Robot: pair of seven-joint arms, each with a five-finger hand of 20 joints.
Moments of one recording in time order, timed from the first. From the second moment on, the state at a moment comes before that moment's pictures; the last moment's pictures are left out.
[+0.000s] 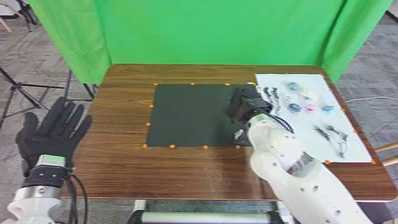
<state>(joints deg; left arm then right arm) 135.1 -51.0 -100.5 -123.9 1.7 4.3 29.9 -76.6 -64.0 54.6 -106.1 -131.3 -8.6 36.2</state>
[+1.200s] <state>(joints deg) 130.9 -48.6 -96.0 -122.7 1.8 6.7 28.2 -66.5 -85.4 40.4 -86.4 -128.8 -15.3 40.2</state>
